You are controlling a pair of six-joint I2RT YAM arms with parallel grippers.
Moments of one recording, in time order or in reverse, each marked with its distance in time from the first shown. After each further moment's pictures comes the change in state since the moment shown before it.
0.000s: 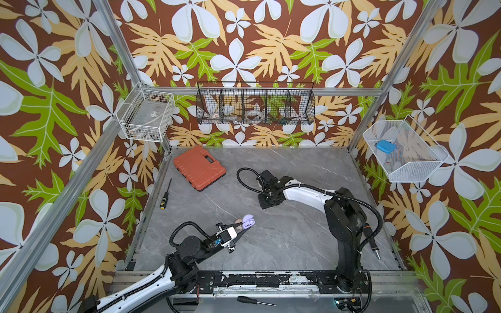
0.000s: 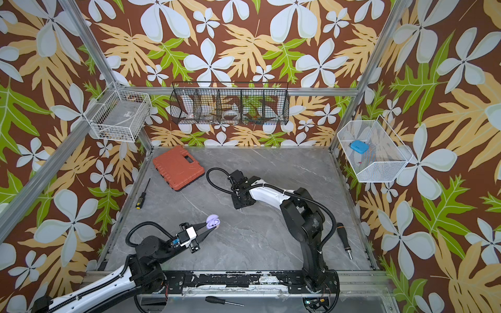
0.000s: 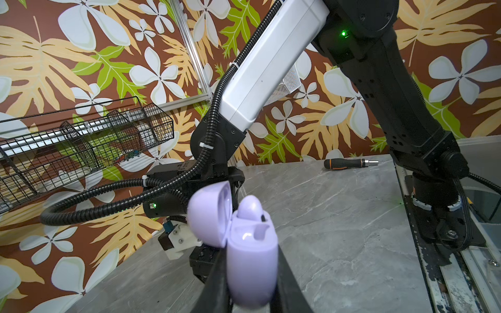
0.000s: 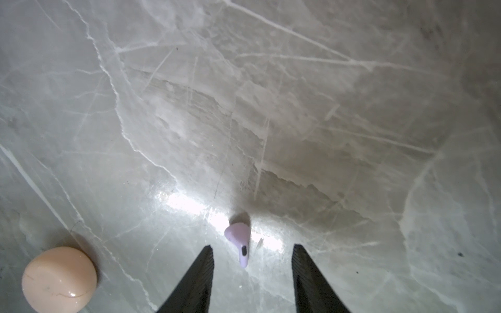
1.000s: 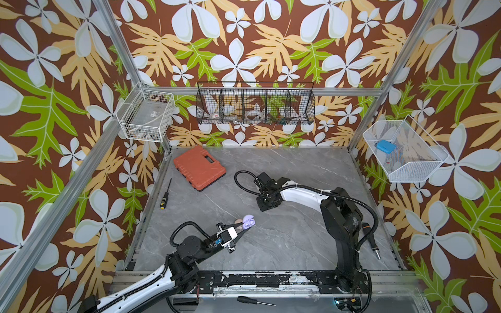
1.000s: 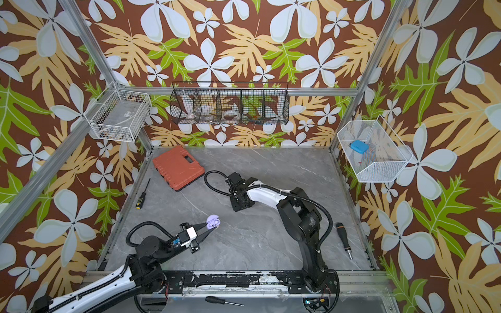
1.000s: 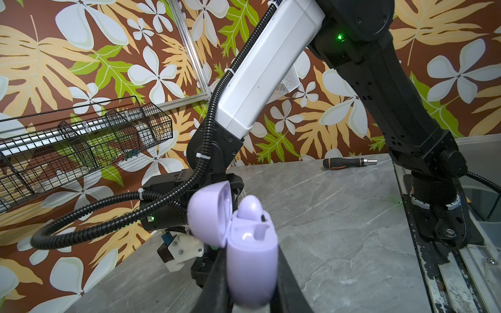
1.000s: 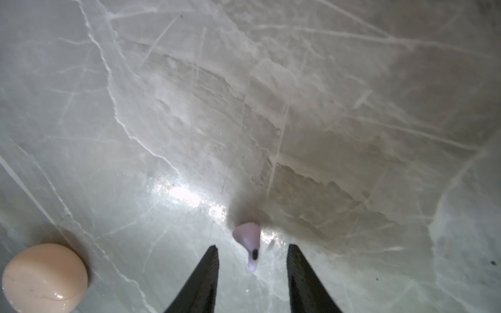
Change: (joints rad) left arm 0.000 0.002 0.000 -0.001 0.004 0.000; right arm 0.019 0.036 0.008 -0.014 -0.005 -0.015
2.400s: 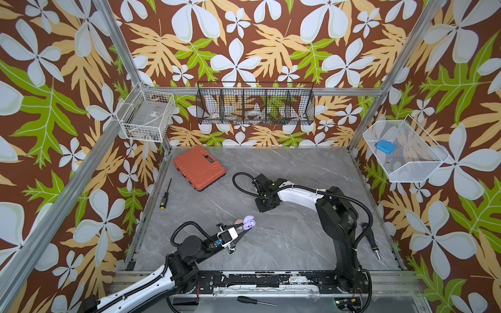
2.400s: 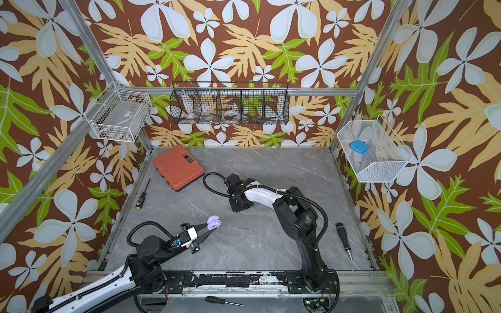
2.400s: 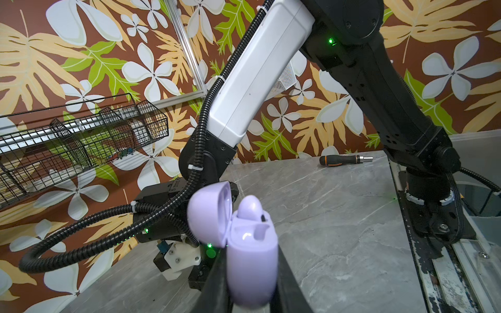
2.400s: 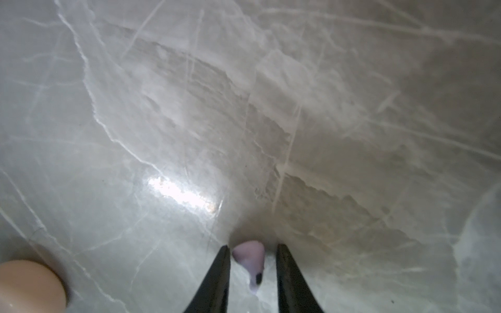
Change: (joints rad) left arm 0.000 0.001 0.000 -0.013 0.012 0.000; right arm 0.008 0.043 0.018 0.000 0.009 -0.011
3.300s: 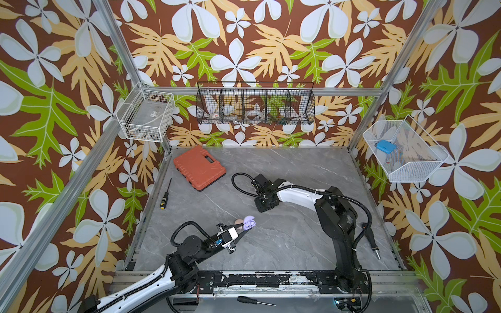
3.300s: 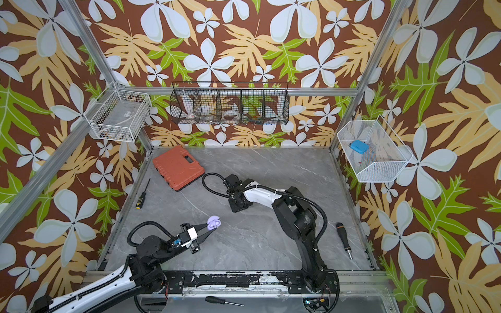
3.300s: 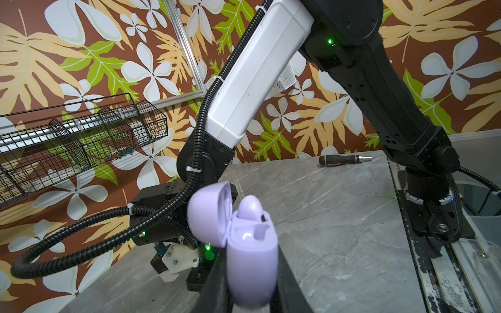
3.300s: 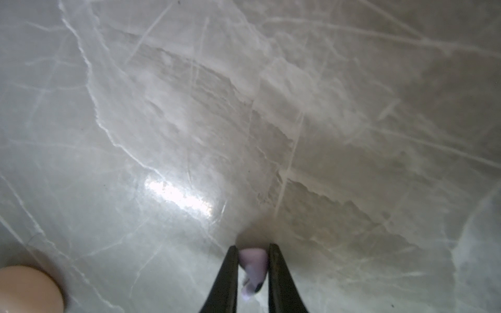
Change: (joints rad) left arm 0.000 0.001 0.000 0.000 0.002 0.000; right arm 0.008 0.008 0.006 0.006 0.012 0.000
